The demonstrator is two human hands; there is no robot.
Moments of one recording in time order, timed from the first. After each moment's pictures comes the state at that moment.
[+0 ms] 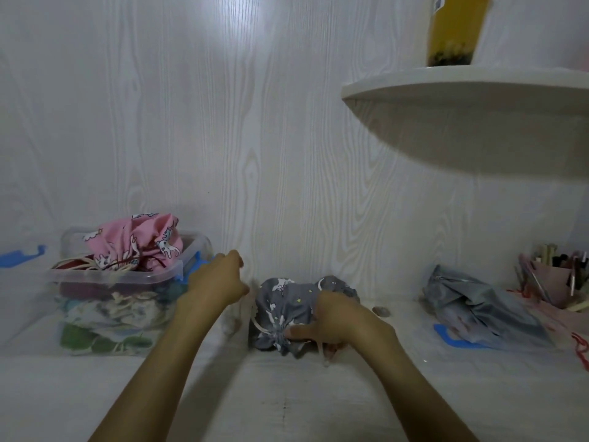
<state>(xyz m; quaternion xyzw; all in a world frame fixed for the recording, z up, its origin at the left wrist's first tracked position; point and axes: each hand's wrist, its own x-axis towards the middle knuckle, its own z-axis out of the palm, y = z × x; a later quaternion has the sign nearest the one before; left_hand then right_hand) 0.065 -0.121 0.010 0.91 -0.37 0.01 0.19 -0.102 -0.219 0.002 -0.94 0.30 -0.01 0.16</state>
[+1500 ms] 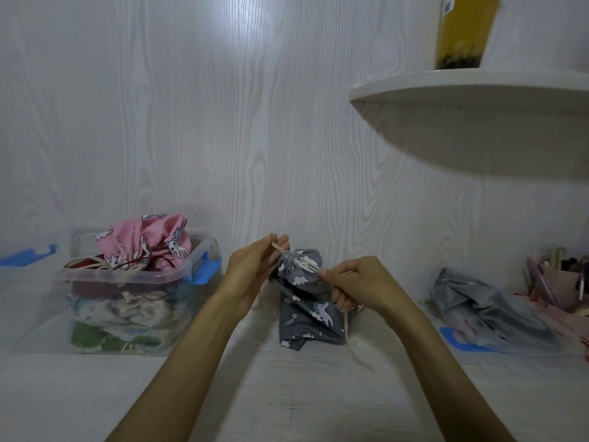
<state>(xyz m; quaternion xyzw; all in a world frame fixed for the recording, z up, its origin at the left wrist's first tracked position) 0.041 -0.143 0.010 0.44 -0.28 -0.30 0.80 -0.113 -0.241 0.026 -0.82 0.27 -0.26 0.44</state>
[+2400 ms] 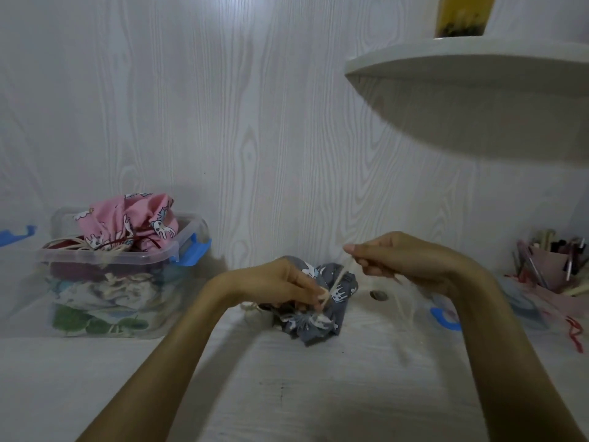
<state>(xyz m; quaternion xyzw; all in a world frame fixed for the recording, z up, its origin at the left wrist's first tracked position) 0.018 -0.140 0.006 0.65 -0.62 -0.30 0.31 -0.161 -0.255 0.061 -0.86 0.25 -0.11 0.42</state>
